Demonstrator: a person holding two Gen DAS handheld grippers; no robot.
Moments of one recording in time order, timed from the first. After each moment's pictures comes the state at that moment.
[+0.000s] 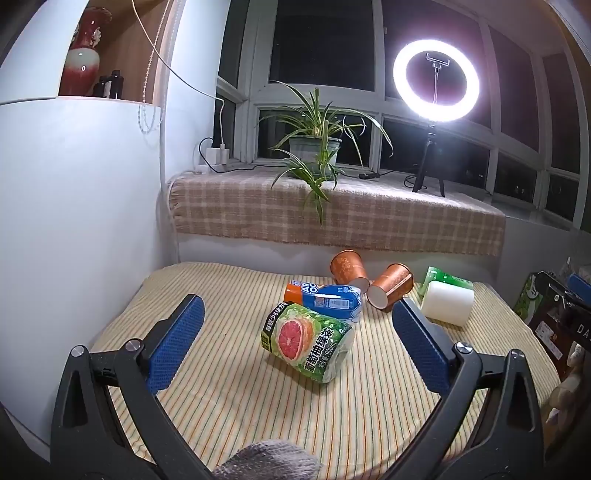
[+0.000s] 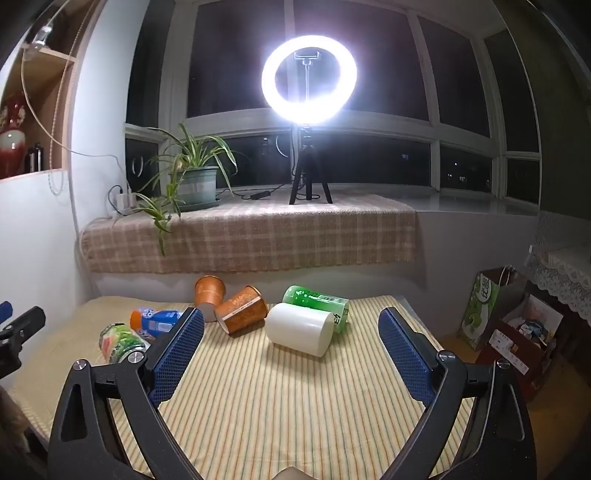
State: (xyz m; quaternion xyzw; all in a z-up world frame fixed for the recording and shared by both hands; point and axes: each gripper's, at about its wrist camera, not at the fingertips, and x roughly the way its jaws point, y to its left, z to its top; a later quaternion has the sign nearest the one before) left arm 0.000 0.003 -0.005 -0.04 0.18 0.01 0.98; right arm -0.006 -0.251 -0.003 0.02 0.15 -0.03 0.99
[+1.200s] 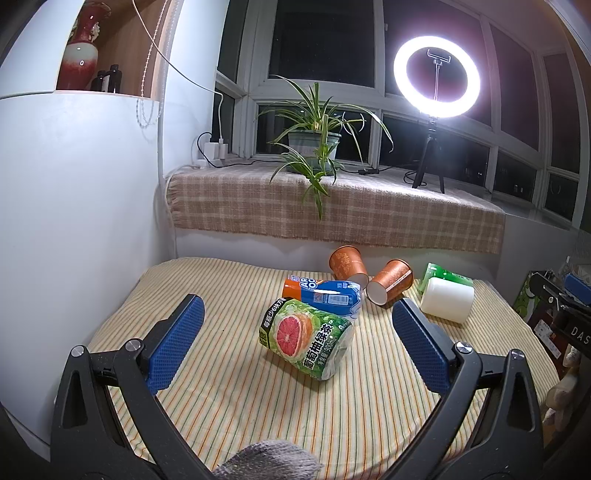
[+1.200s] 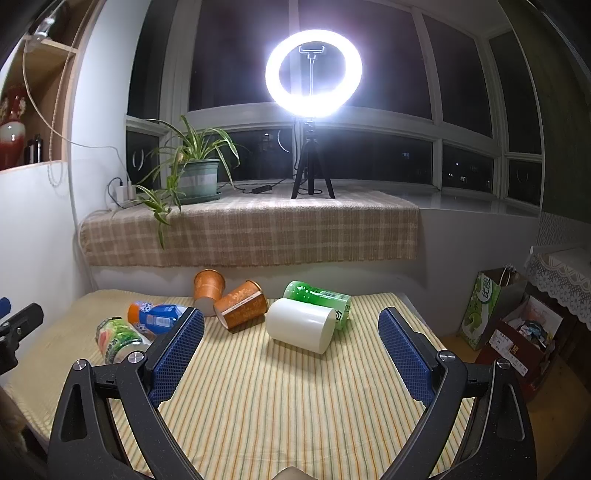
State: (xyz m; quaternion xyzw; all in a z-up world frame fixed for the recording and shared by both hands) left arm 0.001 0.004 -0.008 -0.04 0.19 0.01 0.98; right arm -0.001 -0.248 -0.007 0.01 0.16 -0.03 0.99
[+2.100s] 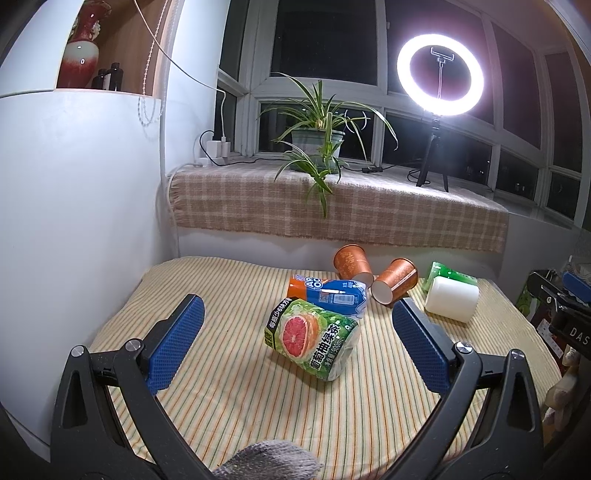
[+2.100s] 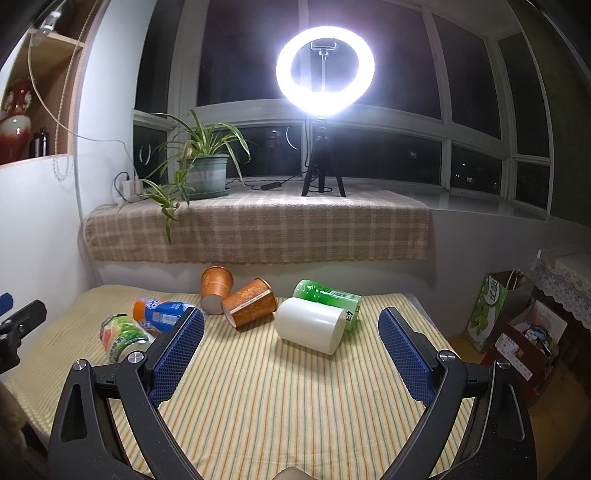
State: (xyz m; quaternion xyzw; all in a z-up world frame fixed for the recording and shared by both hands) left arm 0.005 0.010 -0.018 -0.04 0.19 0.01 0.98; right arm 0.006 -0.239 -0.009 0.00 0.16 -0.02 0.99
